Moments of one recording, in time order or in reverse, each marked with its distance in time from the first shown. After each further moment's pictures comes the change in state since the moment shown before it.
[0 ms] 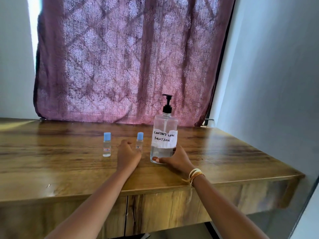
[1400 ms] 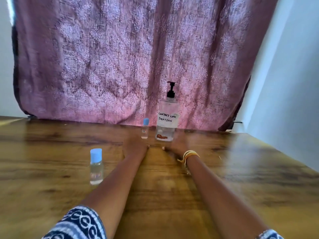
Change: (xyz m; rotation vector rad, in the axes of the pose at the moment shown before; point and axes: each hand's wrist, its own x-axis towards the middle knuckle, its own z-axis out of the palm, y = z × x) left_hand 0.165 -0.036 0.079 0.570 -0.089 0.053; right_hand 0.210 0.018 0.061 -0.087 -0.028 0.051
